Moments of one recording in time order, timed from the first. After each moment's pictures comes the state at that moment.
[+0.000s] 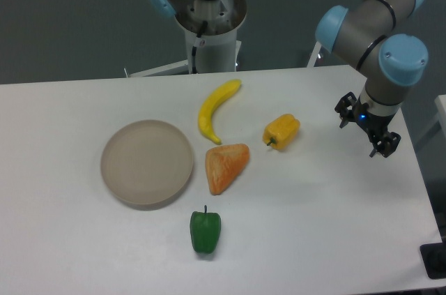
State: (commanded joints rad) arm 2.51 -1.97 -1.50 -1.20 1.60 1.67
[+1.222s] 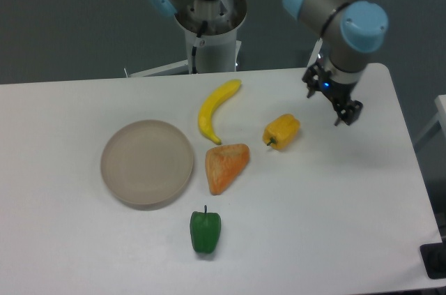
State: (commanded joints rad) arm 2.48 -1.70 -1.82 -1.22 1.58 1.52
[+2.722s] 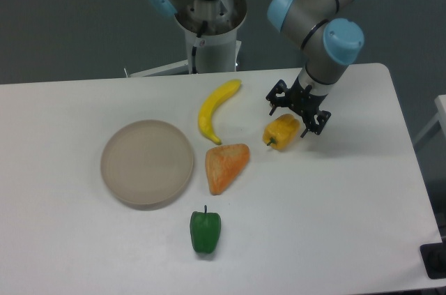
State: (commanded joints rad) arm 2.50 -1.79 -1.94 -1.10 1.37 1.37
